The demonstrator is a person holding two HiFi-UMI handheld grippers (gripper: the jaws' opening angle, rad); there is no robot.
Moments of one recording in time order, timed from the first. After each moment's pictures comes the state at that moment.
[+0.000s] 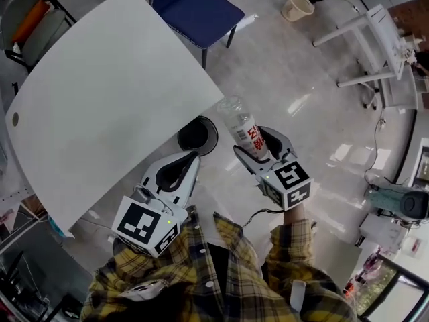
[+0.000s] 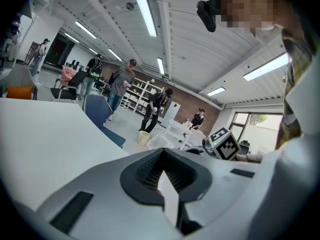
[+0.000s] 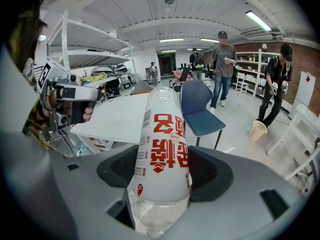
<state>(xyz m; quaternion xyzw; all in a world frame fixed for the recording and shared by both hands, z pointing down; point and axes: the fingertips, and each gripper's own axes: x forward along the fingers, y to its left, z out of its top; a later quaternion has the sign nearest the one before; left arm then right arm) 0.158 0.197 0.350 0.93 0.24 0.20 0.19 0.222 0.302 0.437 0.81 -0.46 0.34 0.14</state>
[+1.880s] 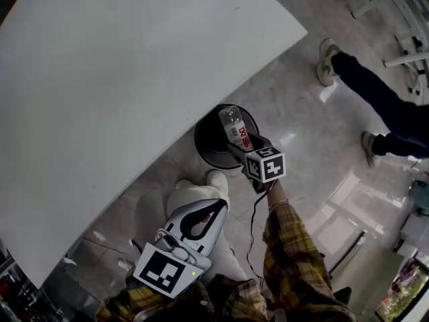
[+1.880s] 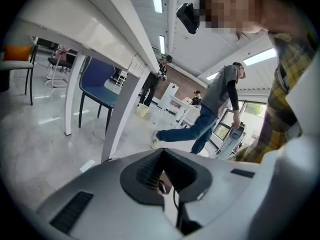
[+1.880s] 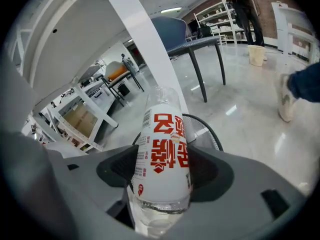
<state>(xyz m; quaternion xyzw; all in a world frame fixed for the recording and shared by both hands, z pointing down) 0.104 0.256 0.705 0.90 0.27 0.27 0.21 0.207 0.296 0.991 0.78 -0.38 0.49 -0.01</state>
